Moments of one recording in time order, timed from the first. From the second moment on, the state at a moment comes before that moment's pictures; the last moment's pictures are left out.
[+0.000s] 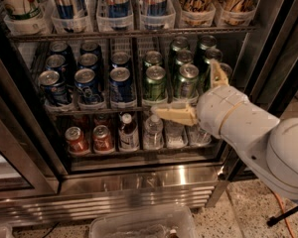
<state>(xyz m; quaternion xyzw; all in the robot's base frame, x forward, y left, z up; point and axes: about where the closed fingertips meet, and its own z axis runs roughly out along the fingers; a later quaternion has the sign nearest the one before) 0.526 -0.089 0.923 -0.32 0.67 0.06 0.66</state>
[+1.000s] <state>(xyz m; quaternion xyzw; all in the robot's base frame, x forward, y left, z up) 0.512 -0.063 0.943 -0.32 0.63 0.12 0.70</state>
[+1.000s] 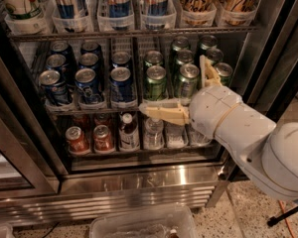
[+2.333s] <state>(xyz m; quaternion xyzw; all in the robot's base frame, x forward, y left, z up) 0.509 -0.063 0.996 -0.37 0.62 0.20 0.66</state>
